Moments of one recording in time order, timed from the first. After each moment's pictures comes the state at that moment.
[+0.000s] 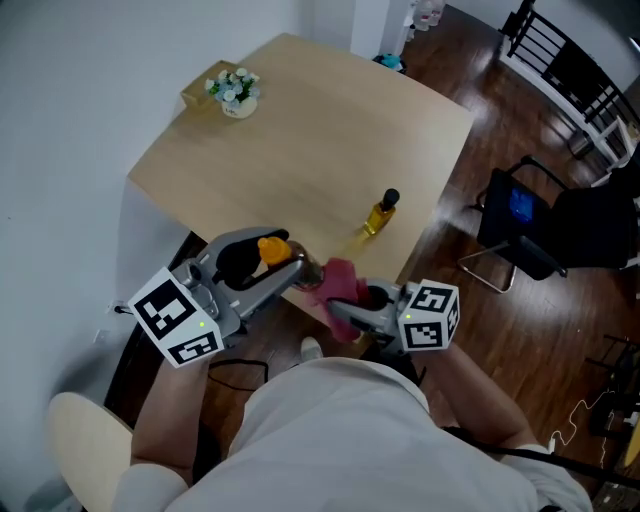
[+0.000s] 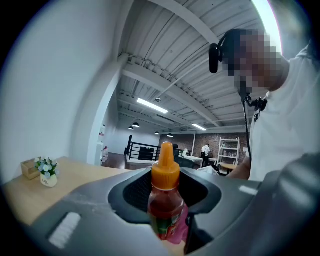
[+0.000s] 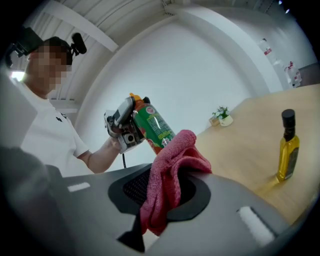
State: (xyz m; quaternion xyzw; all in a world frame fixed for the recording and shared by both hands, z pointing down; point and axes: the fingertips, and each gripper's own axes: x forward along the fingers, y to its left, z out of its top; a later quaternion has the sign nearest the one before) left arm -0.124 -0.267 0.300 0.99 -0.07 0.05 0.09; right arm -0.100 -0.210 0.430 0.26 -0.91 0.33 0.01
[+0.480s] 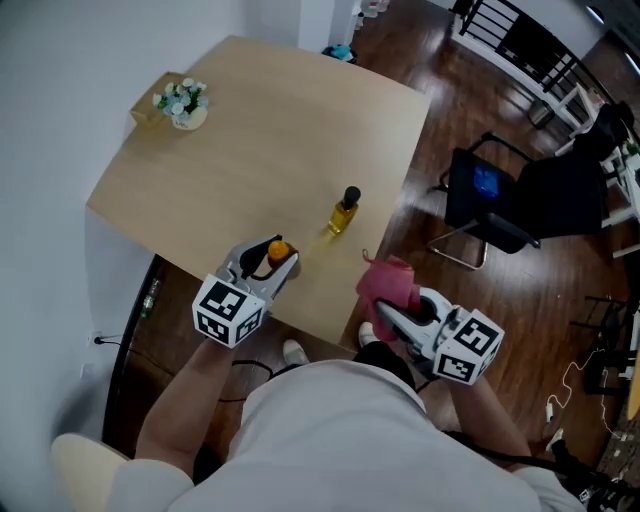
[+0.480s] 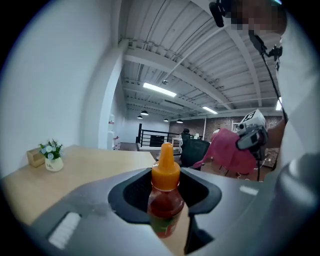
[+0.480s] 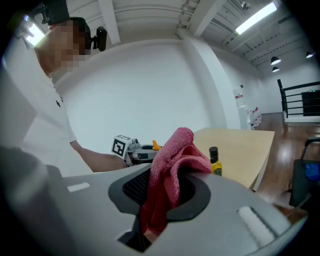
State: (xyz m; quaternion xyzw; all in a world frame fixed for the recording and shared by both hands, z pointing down) left arm -0.062 -0.314 0.451 0.98 -0.13 0.13 0.08; right arm 0.019 -0.168 0.403 0.48 -0.84 0.24 0.05
